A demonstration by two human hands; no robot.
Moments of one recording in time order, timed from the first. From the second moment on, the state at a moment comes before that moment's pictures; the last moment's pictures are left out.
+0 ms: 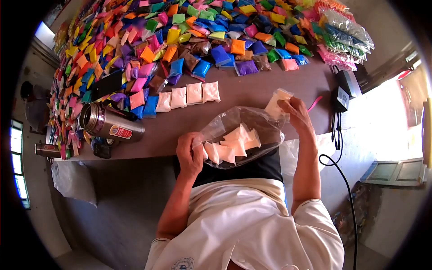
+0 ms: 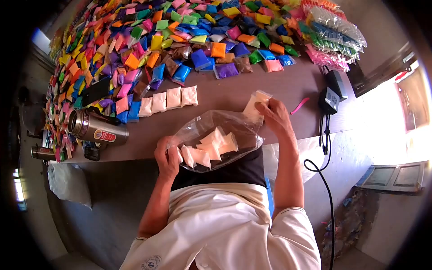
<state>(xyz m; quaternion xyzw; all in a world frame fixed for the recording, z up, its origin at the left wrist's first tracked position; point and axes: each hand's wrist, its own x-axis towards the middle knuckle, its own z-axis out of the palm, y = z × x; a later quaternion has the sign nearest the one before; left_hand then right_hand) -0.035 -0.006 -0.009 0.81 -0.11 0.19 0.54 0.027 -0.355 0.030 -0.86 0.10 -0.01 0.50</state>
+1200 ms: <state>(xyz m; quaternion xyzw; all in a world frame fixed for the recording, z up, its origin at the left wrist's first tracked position) -0.035 -0.005 -0.012 0.81 -0.10 0.18 0.54 -0.083 -0.207 0.066 -0.94 -0.18 -0.04 0.29</state>
